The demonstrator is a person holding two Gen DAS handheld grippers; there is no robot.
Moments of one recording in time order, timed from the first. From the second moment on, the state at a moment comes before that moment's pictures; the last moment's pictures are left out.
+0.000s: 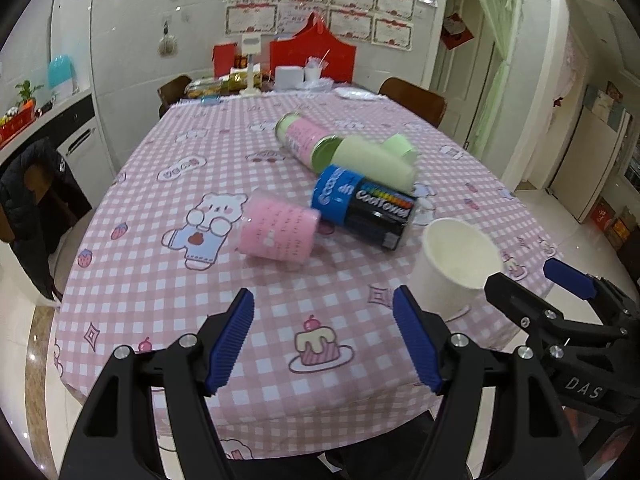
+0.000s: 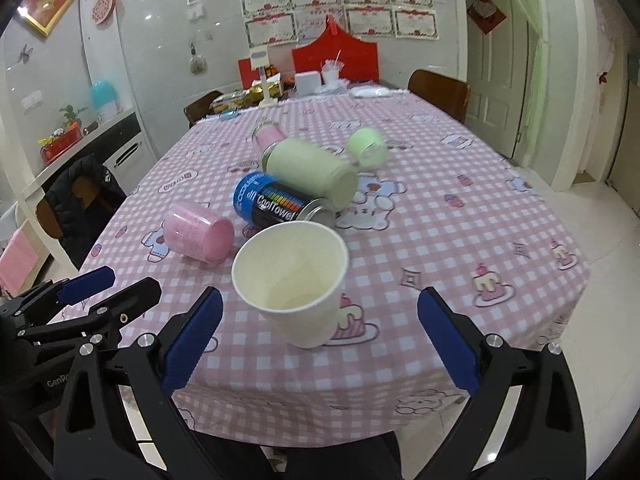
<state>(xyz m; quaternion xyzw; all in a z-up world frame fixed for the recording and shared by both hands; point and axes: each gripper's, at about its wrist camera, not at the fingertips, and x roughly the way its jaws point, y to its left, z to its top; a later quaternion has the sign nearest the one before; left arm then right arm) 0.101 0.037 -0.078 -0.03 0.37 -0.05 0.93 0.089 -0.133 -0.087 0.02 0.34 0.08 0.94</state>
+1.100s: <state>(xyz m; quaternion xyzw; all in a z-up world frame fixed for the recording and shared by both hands) -0.003 -0.011 -0.006 0.01 0.24 -0.06 0.97 -0.011 -0.174 -0.029 0.05 0.21 0.06 0.97</state>
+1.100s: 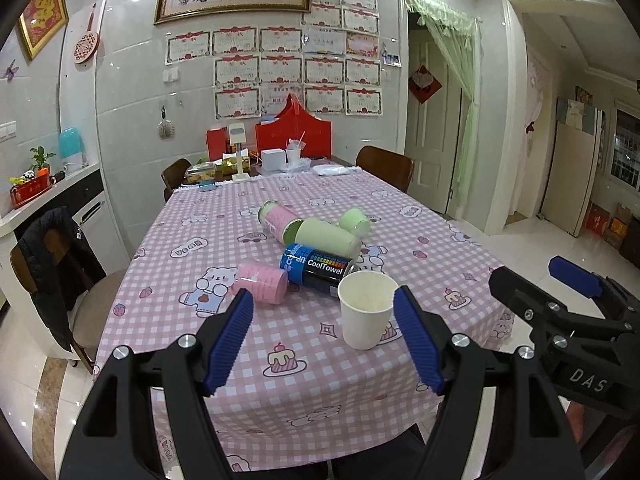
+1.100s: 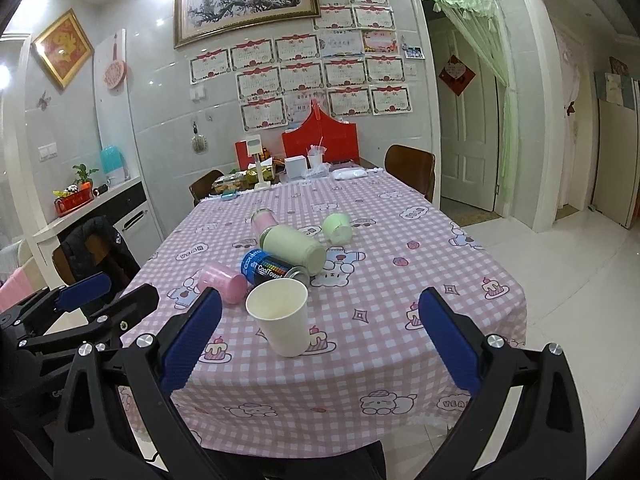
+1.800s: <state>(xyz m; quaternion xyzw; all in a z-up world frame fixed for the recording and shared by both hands) -0.008 -0.009 -0.001 0.01 0.23 -0.05 0.97 -0.012 -0.174 -0.030 0.05 0.21 0.07 0.97</state>
